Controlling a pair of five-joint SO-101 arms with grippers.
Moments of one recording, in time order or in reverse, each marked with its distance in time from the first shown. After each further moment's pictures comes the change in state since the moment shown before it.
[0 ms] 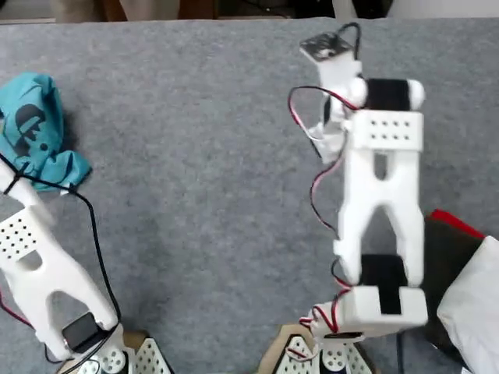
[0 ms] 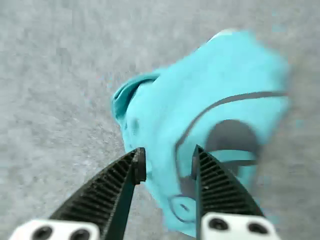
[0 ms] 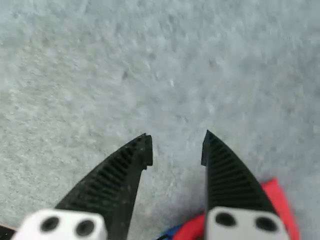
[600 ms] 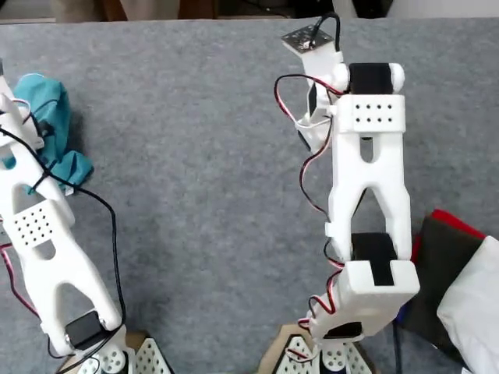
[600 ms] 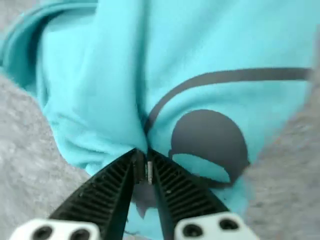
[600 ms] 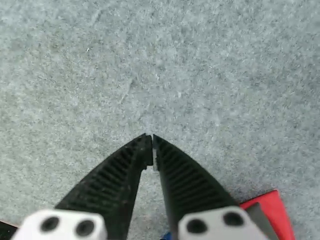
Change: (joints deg) left arm 7.0 8.4 -1.7 5.1 3.4; right arm -1.4 7.5 -9.0 3.8 -0.1
